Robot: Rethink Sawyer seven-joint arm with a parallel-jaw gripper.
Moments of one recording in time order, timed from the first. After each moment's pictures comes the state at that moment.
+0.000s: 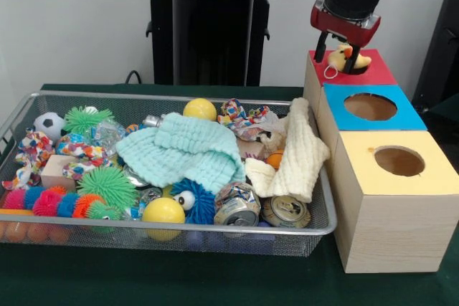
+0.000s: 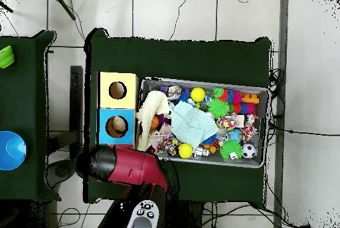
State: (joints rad) arm 0.24 -0.67 -0.26 1.89 0.30 0.64 2.12
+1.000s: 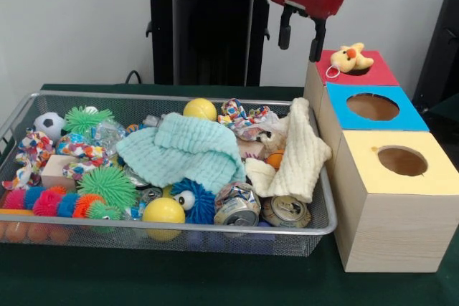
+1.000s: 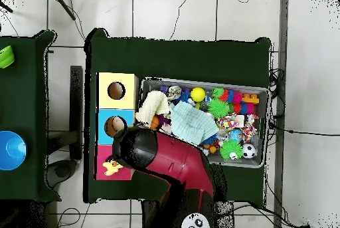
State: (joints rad) arm 0.07 -0.80 -0.28 1.82 0.31 0.65 2.12
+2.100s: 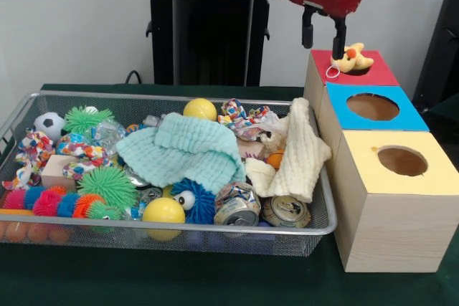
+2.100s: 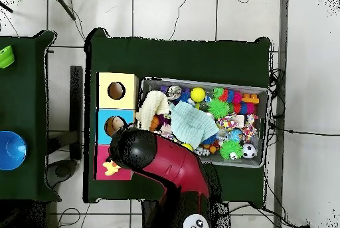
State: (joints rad) arm 0.04 -0.82 -0.20 1.90 0.42 0.65 2.12
